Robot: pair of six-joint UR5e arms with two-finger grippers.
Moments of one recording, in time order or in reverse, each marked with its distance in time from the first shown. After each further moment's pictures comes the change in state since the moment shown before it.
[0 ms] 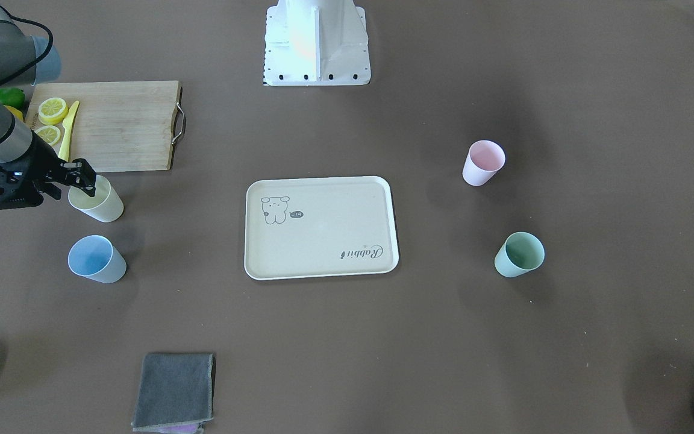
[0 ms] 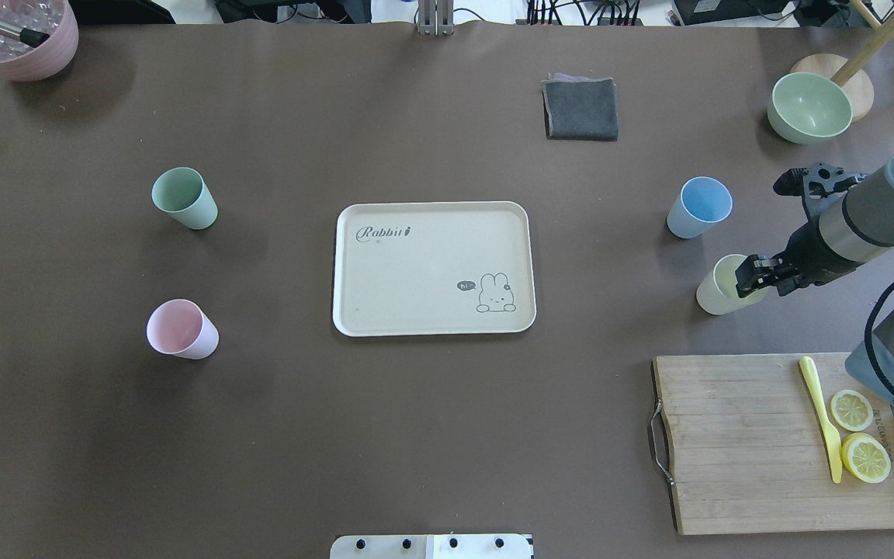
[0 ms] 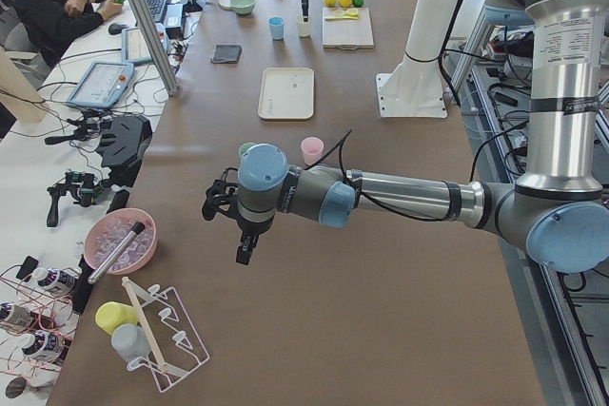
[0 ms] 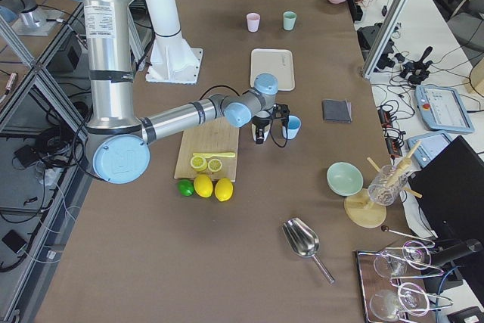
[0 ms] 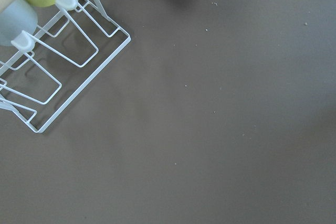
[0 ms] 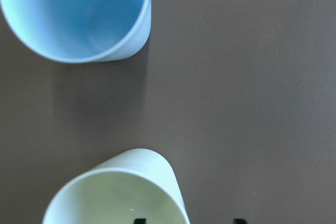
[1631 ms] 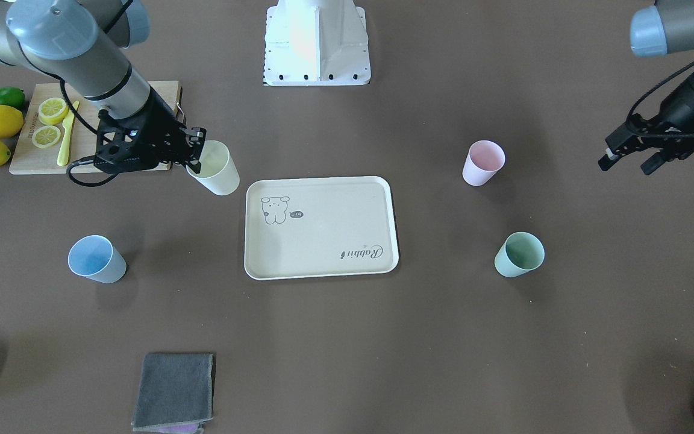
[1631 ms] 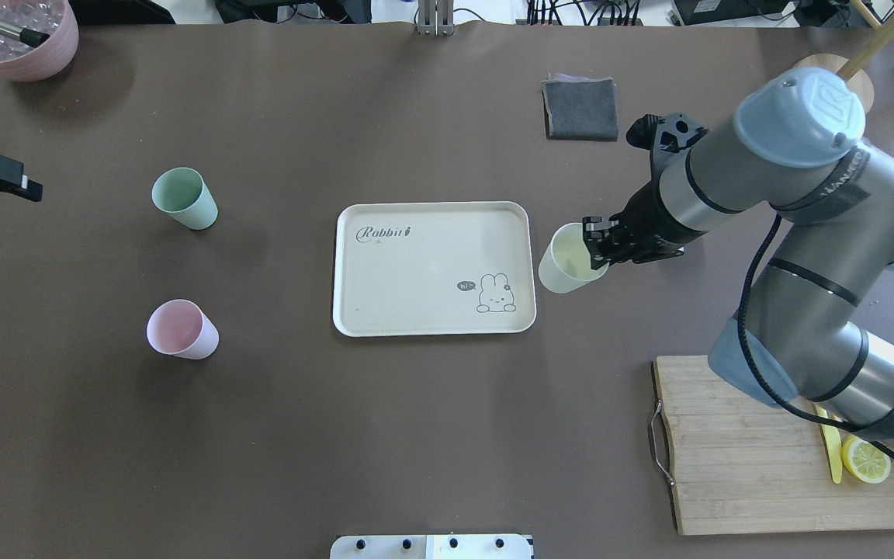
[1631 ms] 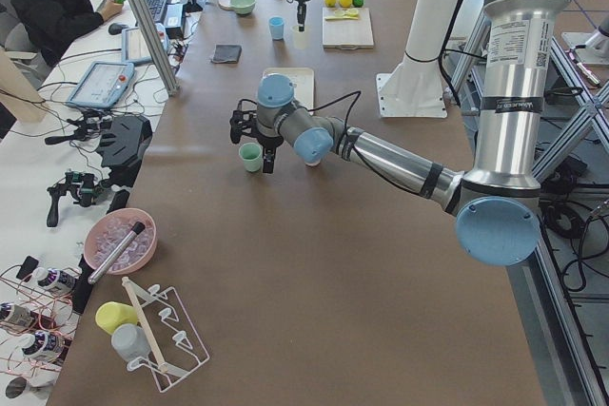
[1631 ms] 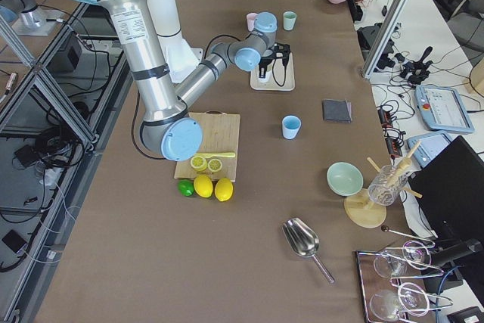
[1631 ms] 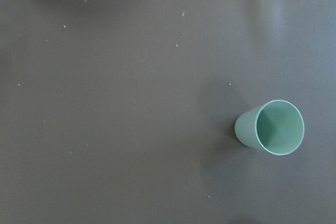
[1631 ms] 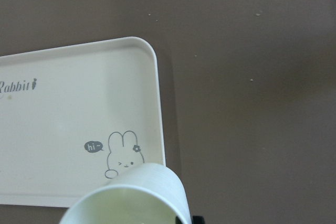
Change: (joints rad) left arm 0.451 -0.080 -0.202 -0.171 0.063 -0.827; right arm -0.153 0.354 0.128 -0.168 -0.048 0.375
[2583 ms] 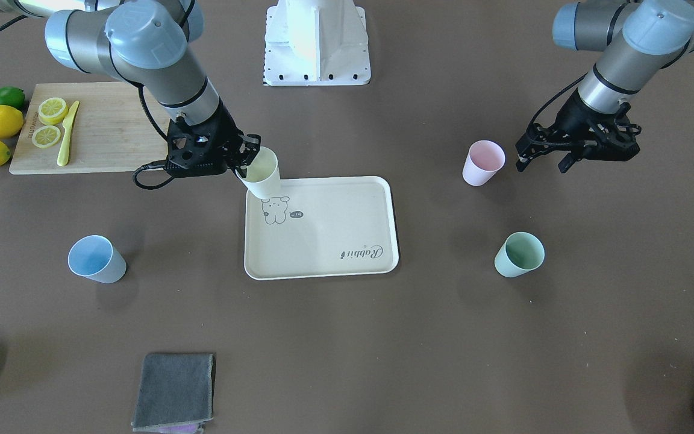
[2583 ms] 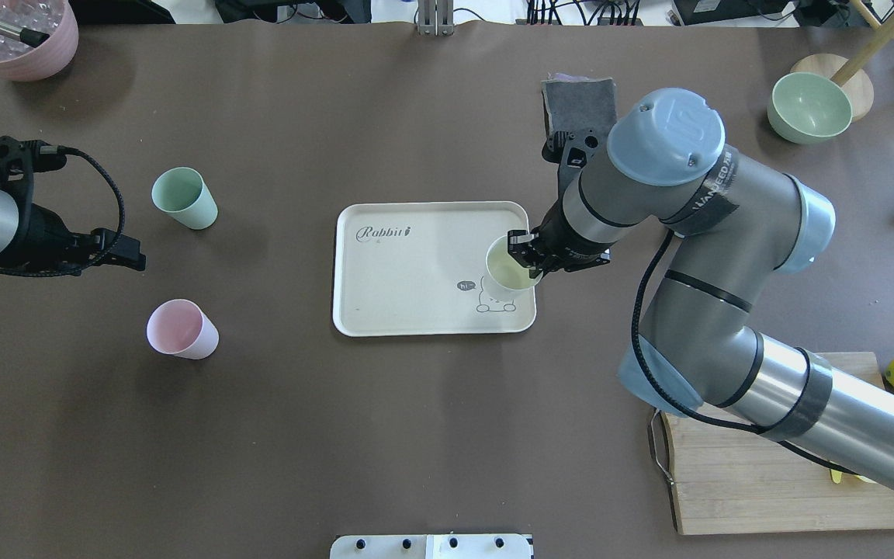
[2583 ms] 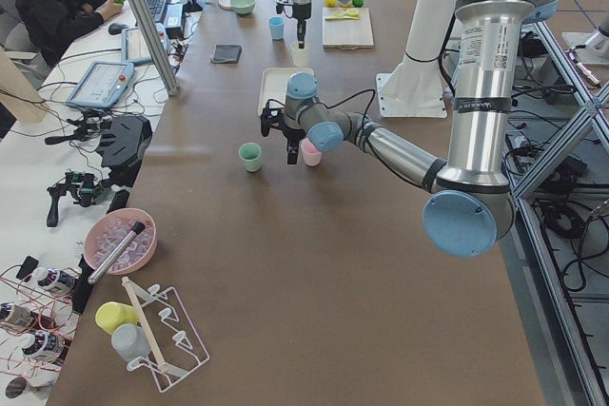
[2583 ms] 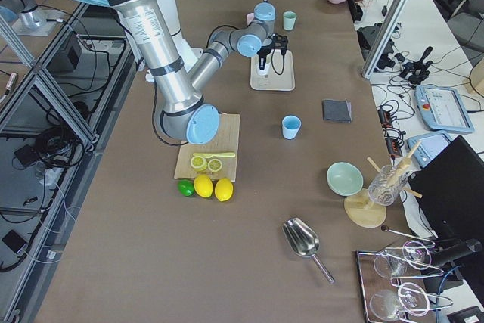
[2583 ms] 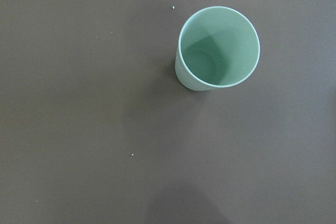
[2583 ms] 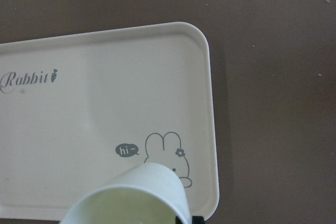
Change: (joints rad) left arm 0.273 -0.005 -0.019 -0.038 0.223 -0.185; right arm -0.086 0.155 -0.122 -0.065 -0.088 0.015
